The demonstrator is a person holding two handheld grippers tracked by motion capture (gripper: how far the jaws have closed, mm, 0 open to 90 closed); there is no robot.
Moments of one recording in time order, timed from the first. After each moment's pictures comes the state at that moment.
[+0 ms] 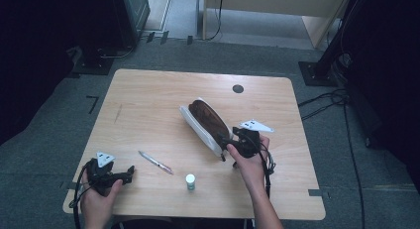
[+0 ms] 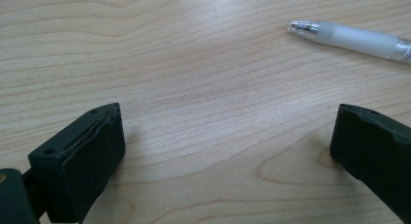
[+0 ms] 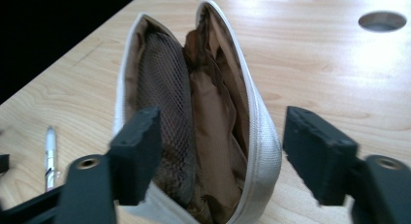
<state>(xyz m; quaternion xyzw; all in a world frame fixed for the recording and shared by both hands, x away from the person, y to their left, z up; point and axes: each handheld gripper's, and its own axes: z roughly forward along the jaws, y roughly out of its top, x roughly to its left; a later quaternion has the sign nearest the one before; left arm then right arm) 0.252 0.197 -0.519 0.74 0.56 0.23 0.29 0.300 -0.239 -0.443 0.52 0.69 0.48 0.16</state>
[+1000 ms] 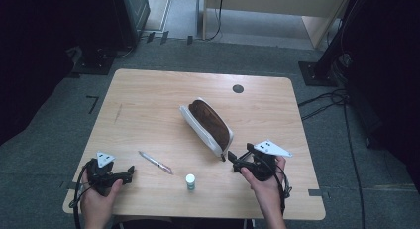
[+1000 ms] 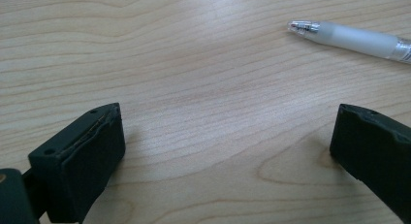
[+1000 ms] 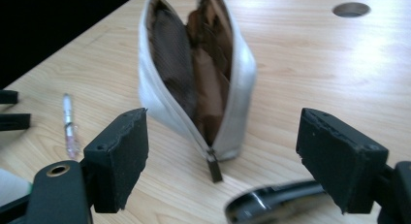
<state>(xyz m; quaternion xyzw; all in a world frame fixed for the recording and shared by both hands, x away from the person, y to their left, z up) 0.252 0.197 -0.519 0.74 0.56 0.23 0.29 0.236 -0.270 -0.446 0.52 0.69 0.48 0.17</state>
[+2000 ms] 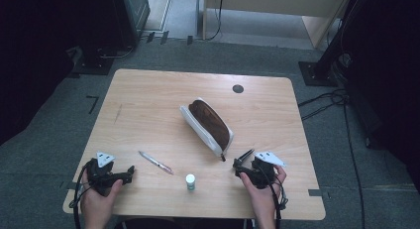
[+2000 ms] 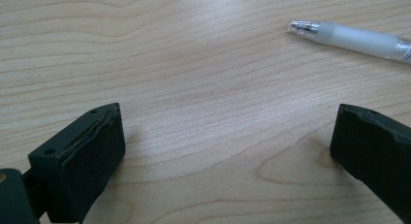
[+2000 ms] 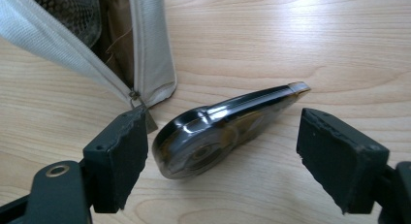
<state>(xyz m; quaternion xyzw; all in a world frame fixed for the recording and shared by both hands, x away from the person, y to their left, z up) 0.252 0.197 -0.519 0.74 0.56 0.23 0.29 0.230 -0.270 -0.495 0.61 0.66 0.39 0.21</state>
